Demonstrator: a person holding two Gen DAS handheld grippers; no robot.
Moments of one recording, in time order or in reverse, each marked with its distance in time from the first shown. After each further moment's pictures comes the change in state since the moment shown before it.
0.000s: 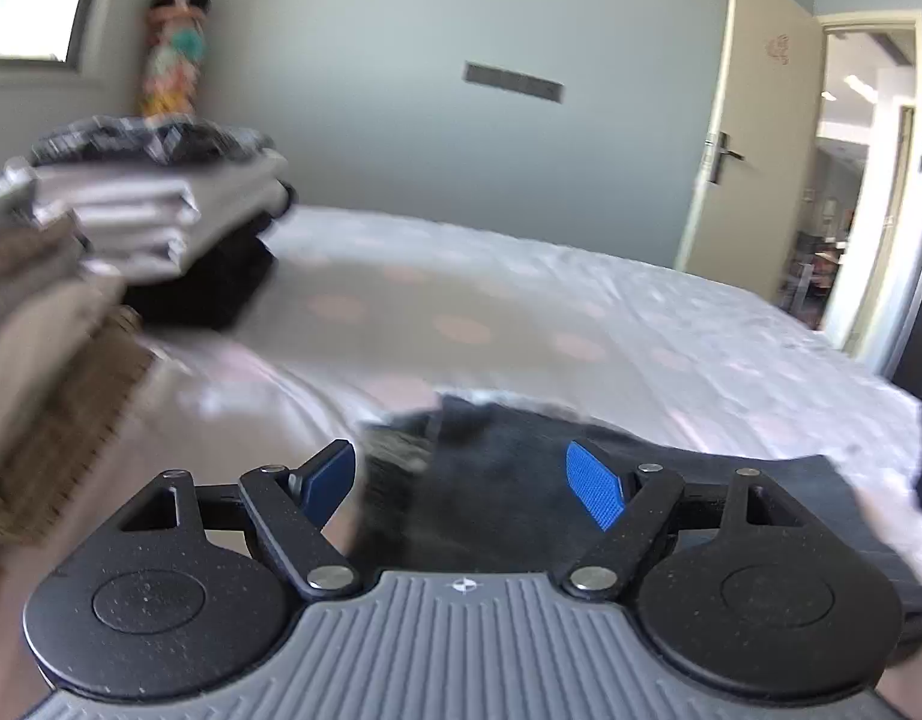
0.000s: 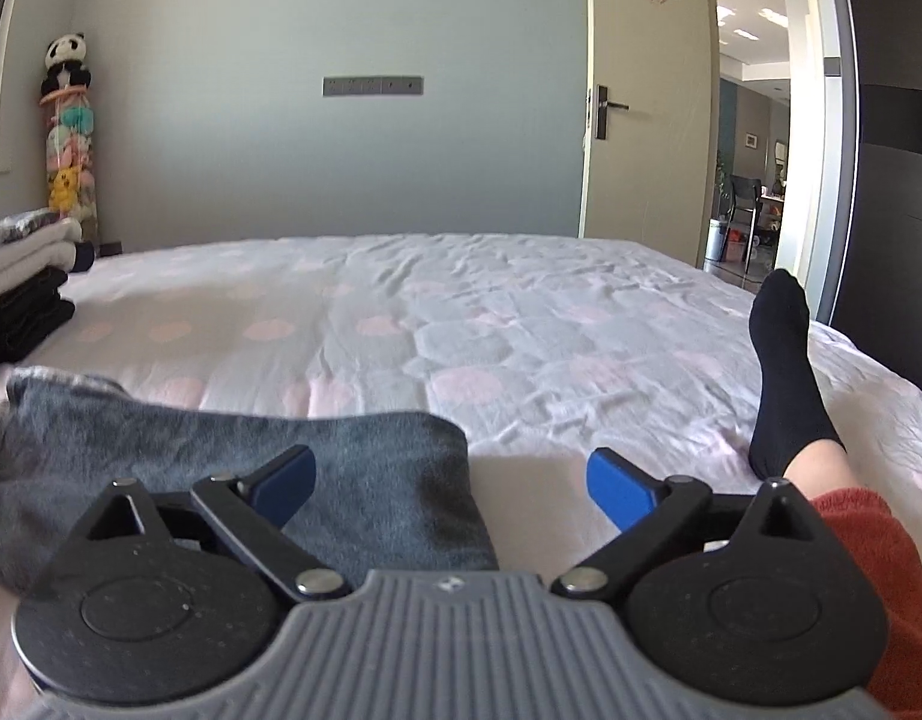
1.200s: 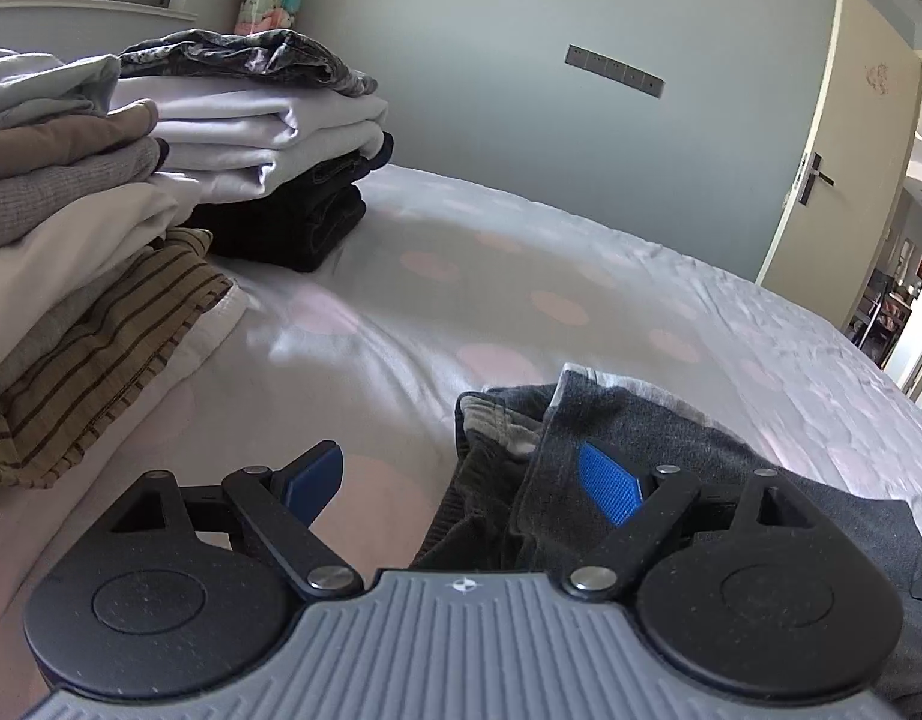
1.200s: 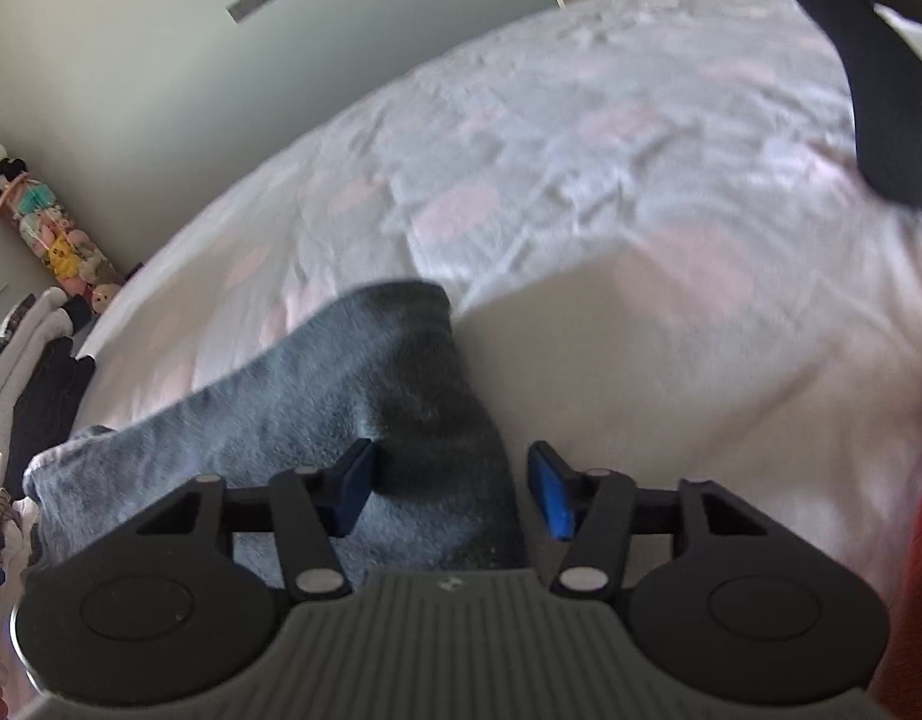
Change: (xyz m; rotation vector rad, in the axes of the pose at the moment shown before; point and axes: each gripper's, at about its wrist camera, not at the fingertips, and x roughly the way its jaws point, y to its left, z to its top) left arm 0.038 0.036 -0.013 -0.166 0.095 0.058; right arm 0.127 -0.063 -0.039 0.441 0.402 0.208
